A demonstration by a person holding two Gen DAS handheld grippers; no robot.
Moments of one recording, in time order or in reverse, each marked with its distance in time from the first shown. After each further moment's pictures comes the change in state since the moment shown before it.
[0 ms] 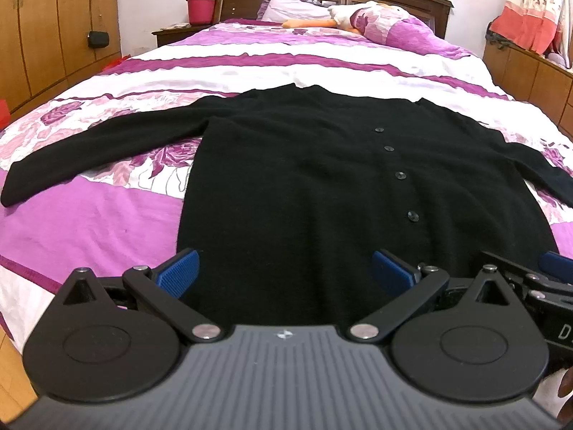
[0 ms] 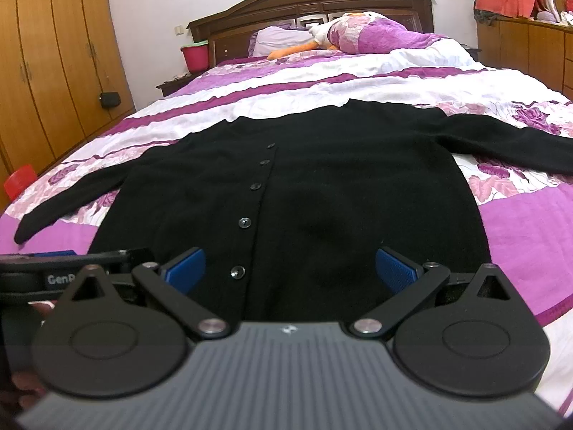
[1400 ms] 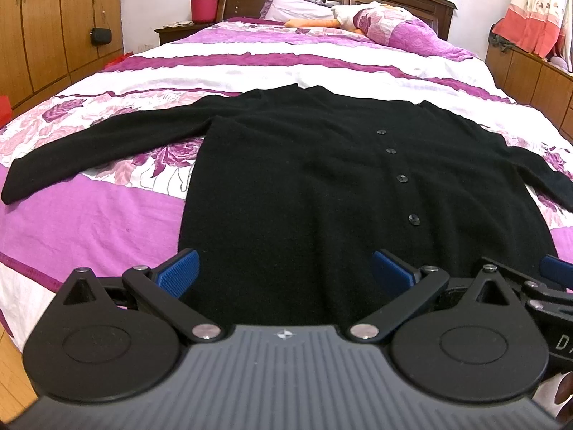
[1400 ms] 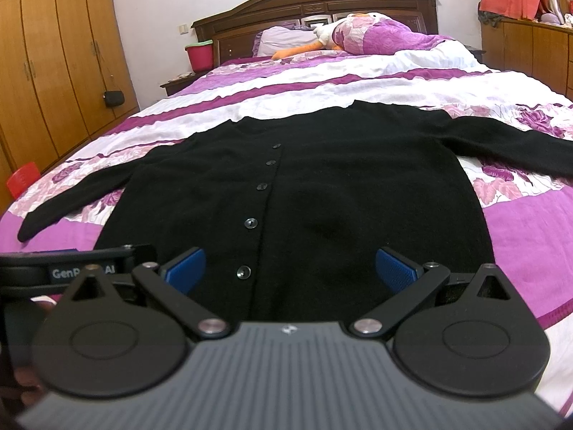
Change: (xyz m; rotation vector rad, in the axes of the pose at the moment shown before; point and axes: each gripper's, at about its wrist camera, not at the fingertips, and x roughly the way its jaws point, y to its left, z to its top) left arm 0.002 0.002 0.001 -0.010 0.003 0.000; right arm 0.000 0.002 0.000 -0.004 0.002 0.004
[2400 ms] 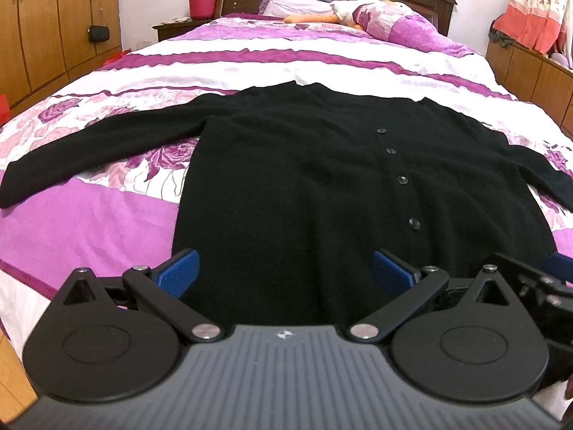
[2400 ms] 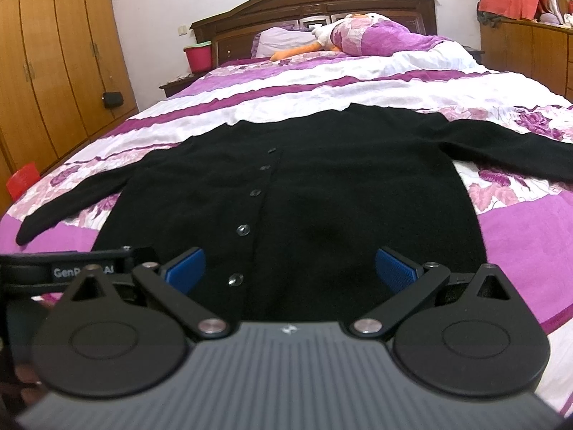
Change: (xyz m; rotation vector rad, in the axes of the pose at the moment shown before) left arm 0.008 -0.006 0.009 0.007 0.020 0.004; right arm 0.001 0.000 0.007 0.005 -0.005 -0.006
